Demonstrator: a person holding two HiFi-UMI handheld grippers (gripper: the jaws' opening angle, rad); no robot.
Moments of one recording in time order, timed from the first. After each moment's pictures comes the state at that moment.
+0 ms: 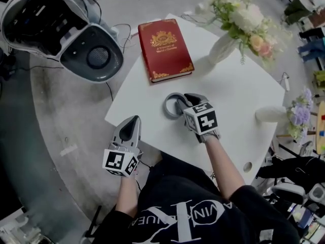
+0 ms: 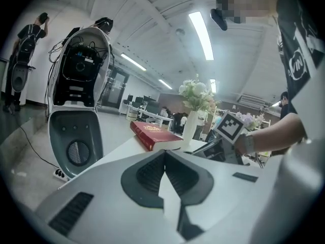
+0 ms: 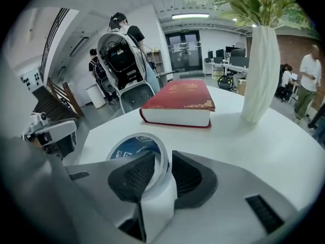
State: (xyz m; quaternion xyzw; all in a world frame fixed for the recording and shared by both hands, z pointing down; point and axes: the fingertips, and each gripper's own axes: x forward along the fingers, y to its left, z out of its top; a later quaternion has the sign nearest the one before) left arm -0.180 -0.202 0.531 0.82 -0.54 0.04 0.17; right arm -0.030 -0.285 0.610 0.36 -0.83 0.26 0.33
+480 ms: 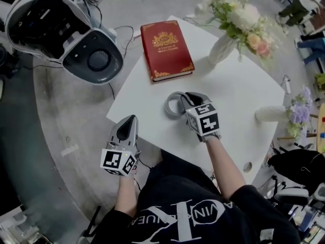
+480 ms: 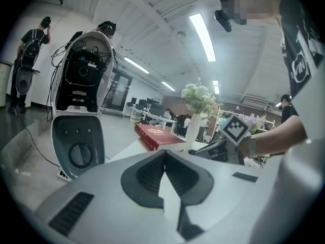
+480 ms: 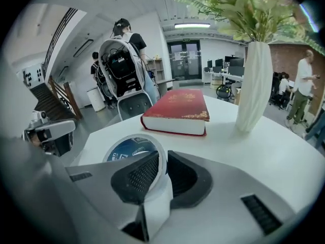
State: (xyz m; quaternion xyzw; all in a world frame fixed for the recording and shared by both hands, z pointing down) left arm -0.192 -0.194 0.524 0.81 -0.56 0.03 0.17; right arm -0.024 -0.288 0.592 0.38 -0.84 0.22 0.31
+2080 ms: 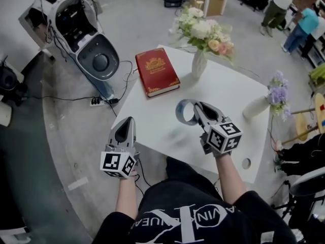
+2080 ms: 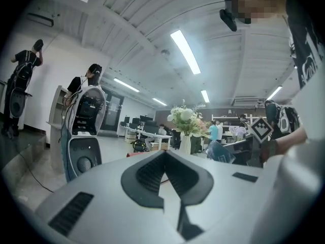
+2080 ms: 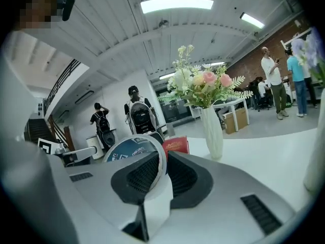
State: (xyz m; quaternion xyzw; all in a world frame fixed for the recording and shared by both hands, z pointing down) left arm -0.173 -0.176 0.418 0.83 -0.55 -0.01 0.06; right arm 0.060 -0.227 0.450 0.45 -0.87 0.20 0.03
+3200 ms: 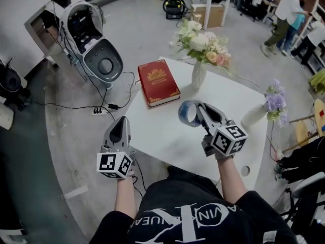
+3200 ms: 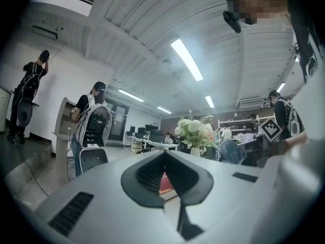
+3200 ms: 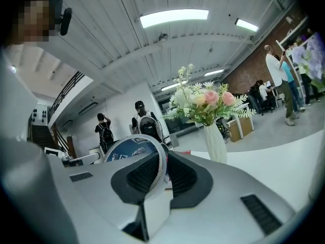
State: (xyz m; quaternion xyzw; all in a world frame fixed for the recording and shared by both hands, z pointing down) left arm -0.194 -0.189 0.374 0.81 -0.59 -0.04 0.02; right arm 0.070 -0.236 0.401 0.45 -0.88 0.18 -0.04
